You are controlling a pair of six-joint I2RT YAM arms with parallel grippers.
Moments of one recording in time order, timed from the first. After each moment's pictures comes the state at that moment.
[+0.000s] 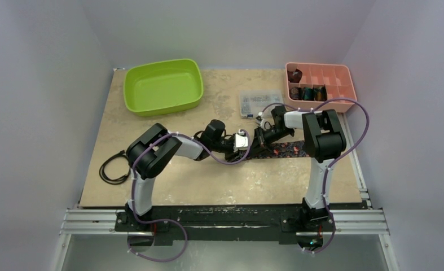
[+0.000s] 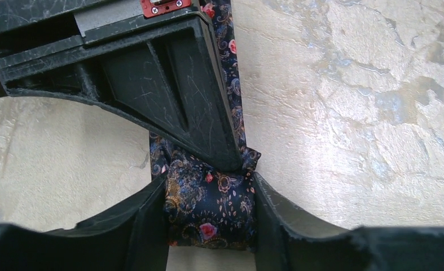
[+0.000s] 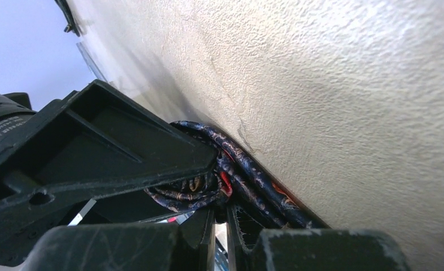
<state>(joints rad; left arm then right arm) -0.73 2.01 0.93 0.55 0.71 0.47 0.20 2.08 1.18 -0.66 -0.91 0.13</state>
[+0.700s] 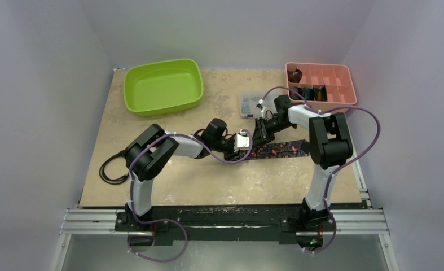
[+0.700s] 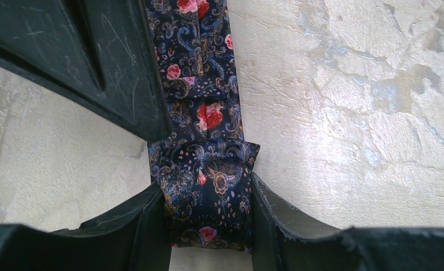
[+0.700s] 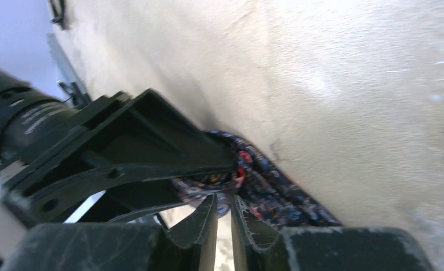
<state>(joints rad) -0.74 1.98 0.97 0.37 0.69 0.54 0.19 1.96 1.24 -0.67 -0.89 -0.04</state>
